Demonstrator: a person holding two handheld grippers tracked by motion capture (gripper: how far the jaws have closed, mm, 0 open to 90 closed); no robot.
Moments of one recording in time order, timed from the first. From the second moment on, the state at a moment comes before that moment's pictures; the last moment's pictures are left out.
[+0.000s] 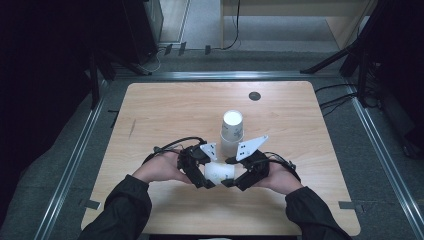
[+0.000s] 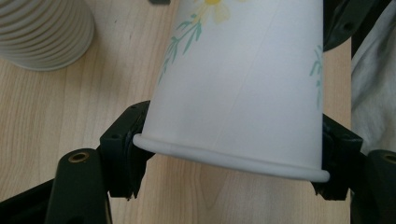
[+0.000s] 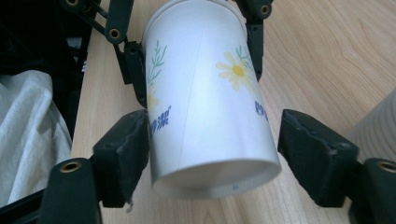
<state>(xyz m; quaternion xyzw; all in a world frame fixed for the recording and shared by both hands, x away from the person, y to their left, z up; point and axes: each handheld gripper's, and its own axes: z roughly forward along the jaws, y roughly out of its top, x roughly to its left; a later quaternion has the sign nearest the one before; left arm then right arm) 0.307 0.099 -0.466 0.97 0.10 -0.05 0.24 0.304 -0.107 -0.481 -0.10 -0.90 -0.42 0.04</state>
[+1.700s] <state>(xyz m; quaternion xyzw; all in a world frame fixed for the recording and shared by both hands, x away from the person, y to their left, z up) 0.298 0.131 -0.464 0.90 0.14 -0.08 0.41 0.310 -0.112 -0.465 -0.06 -0.88 -0.47 0.09</state>
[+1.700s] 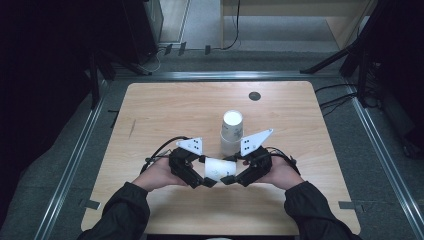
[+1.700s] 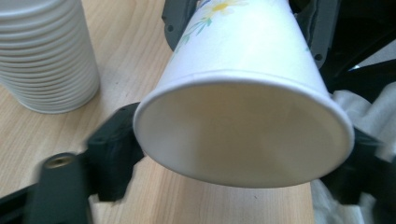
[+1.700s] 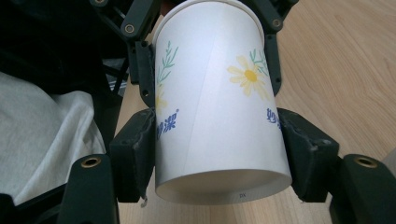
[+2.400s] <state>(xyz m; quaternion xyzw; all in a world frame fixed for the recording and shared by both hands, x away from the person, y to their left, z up) 0.306 0.136 -0.446 0.93 0.15 -0.04 0.32 0.310 -0.113 -0.468 -0.09 -0.89 -0.45 0.06</state>
